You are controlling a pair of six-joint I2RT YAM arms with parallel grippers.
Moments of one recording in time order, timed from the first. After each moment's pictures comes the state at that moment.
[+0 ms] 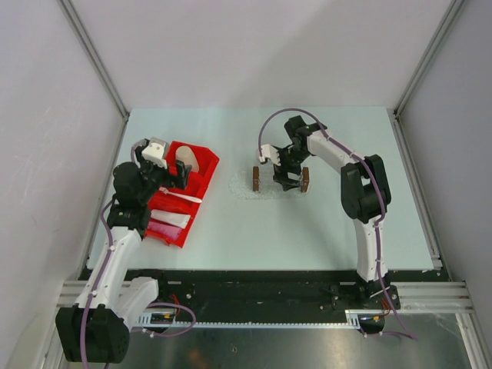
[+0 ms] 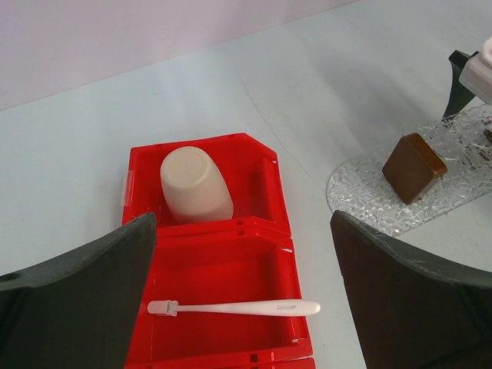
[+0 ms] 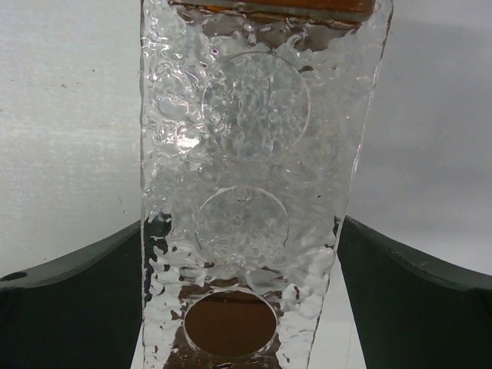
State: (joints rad) left arm -0.02 0.88 0.66 0.05 0.35 0.12; right arm 0.42 2.15 1.78 -0.96 -0.50 -1.21
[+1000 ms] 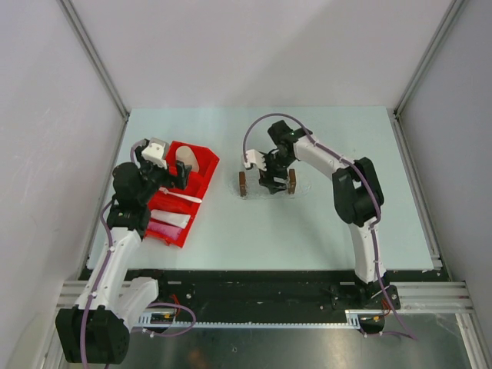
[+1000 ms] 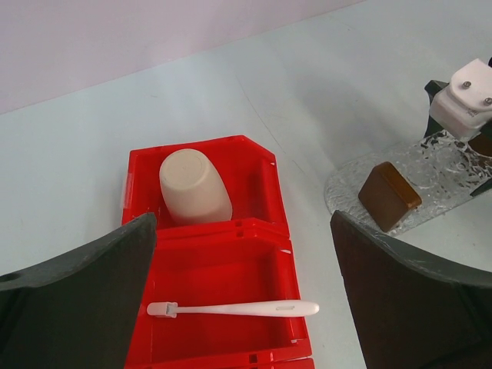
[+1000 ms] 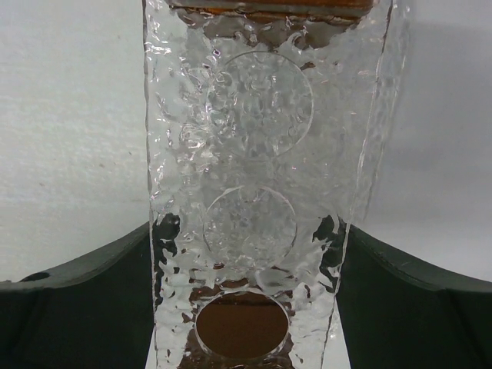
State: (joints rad) left arm -0.02 0.88 0.66 0.05 0.36 0.12; right arm 0.52 2.15 1.78 -0.89 -0.48 -1.12
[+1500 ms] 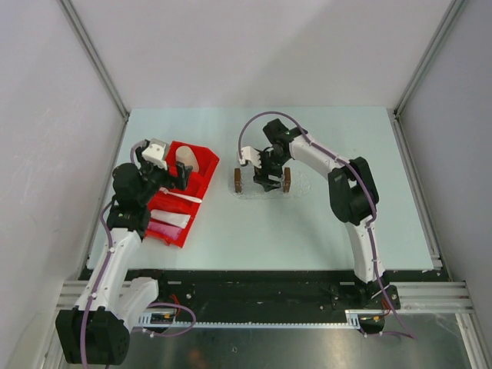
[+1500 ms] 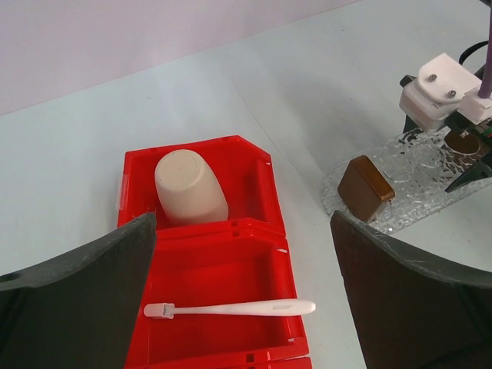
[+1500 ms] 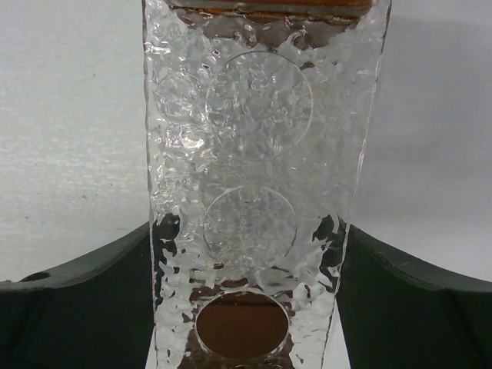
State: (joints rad) left arm -0.02 0.87 0.65 0.05 0.37 0.12; right arm 0.55 2.19 1.84 -0.87 -0.48 -1.05
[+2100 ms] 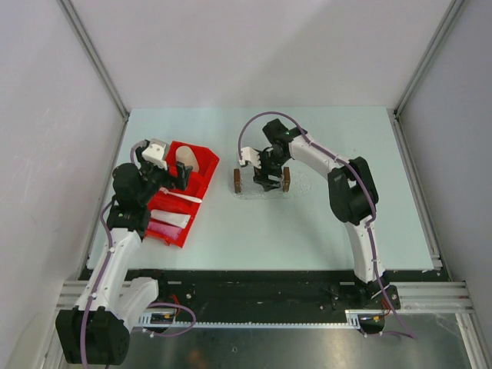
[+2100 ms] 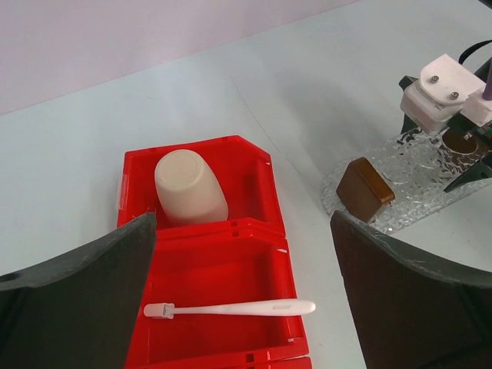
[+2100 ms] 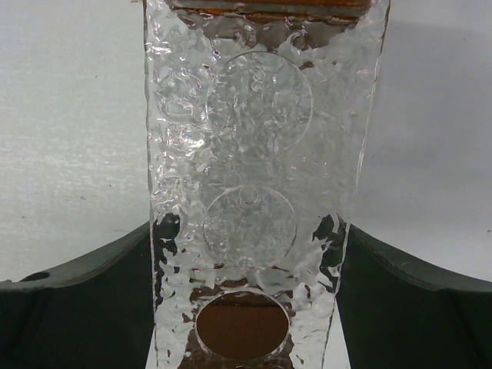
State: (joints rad) left arm -0.02 0.87 0.65 0.05 0.37 0.12; right arm 0.55 2.20 1.85 -0.87 -0.49 -1.07
